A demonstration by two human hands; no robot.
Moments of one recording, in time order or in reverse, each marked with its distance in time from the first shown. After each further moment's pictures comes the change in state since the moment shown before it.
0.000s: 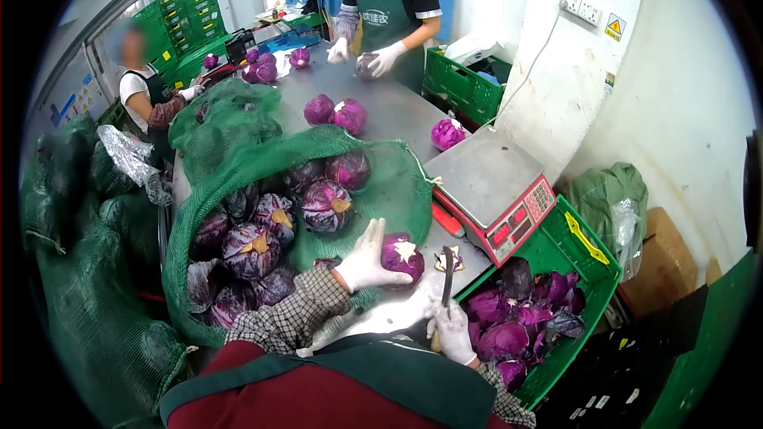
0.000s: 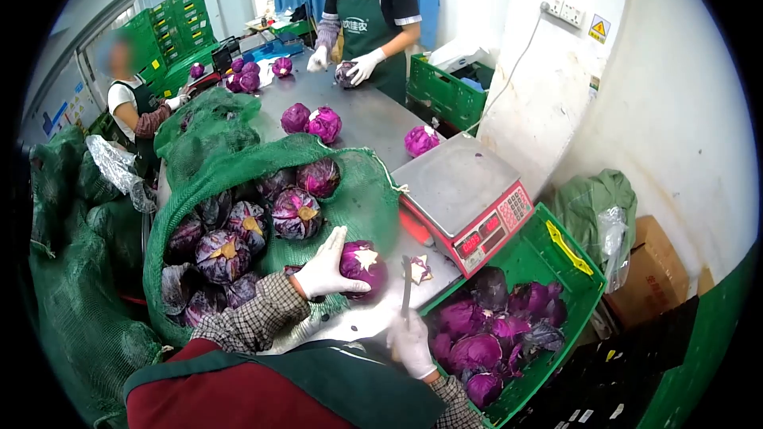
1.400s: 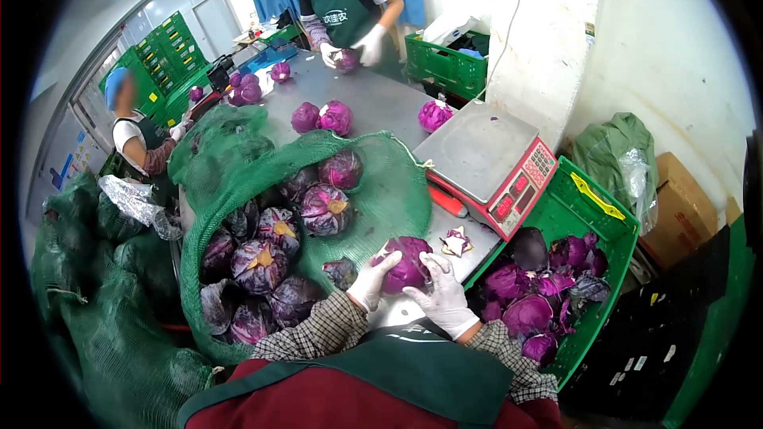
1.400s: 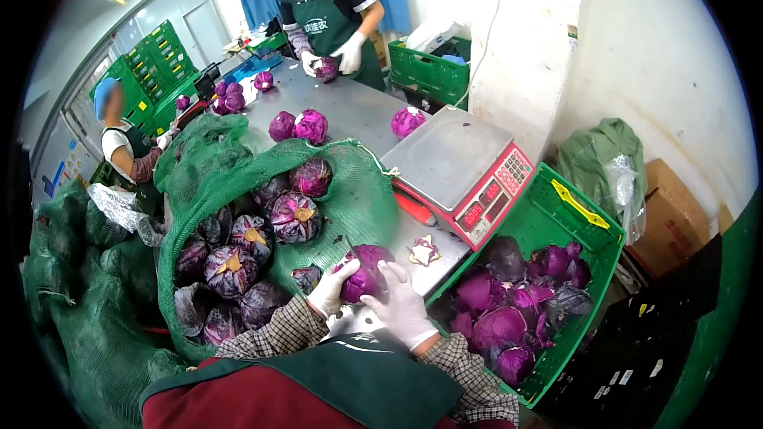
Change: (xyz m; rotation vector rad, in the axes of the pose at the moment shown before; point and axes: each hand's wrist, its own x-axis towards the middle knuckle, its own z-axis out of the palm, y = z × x) left_hand -0.025 -0.001 0.047 -1.516 -0.058 -0.447; right_hand 0.035 -0.017 0.031 -0.602 0.145 -0.615
